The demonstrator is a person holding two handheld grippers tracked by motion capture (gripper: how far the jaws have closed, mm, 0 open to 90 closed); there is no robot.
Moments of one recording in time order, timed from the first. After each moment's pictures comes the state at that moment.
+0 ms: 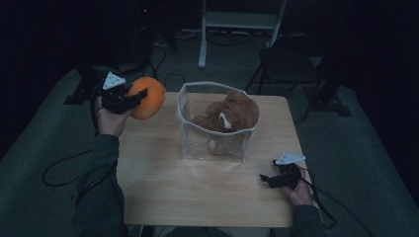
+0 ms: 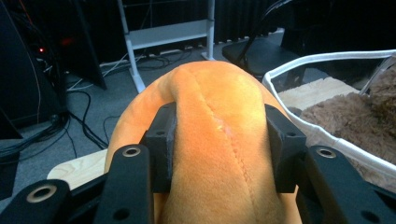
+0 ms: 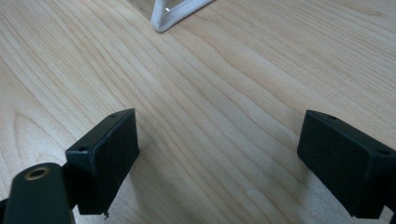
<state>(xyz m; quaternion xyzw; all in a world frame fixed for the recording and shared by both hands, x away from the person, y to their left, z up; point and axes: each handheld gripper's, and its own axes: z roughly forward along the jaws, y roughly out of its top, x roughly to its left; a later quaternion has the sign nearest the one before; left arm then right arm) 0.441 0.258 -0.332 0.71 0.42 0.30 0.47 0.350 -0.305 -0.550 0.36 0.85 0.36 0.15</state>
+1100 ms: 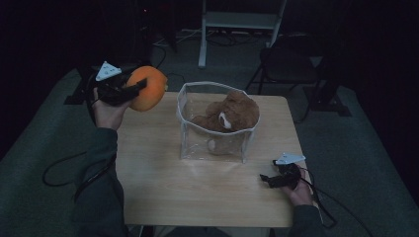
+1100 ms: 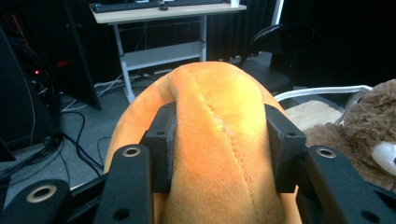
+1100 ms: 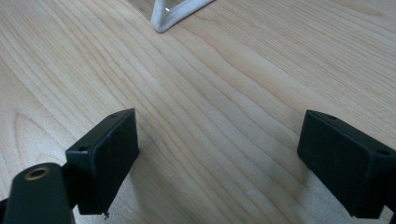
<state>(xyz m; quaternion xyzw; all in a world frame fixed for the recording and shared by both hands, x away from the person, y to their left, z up) 0.436 0.255 -0.299 0.70 0.40 0.31 0.50 0.350 -0.305 -0.550 0.36 0.85 0.36 0.15</state>
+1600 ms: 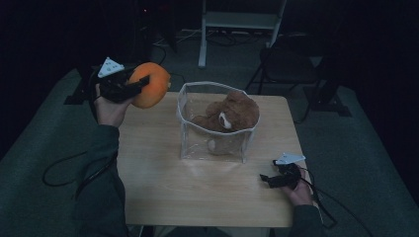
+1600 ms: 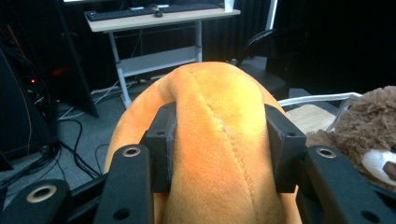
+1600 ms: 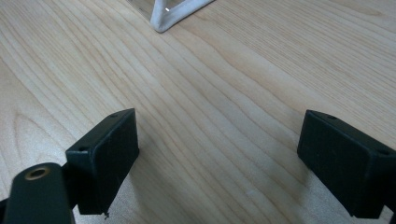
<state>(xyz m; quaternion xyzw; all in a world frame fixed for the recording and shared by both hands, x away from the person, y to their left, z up) 0.437 0.245 -0.287 0.71 0.39 0.31 0.51 0.350 -0.305 -0.550 0.36 0.85 0.36 0.15</state>
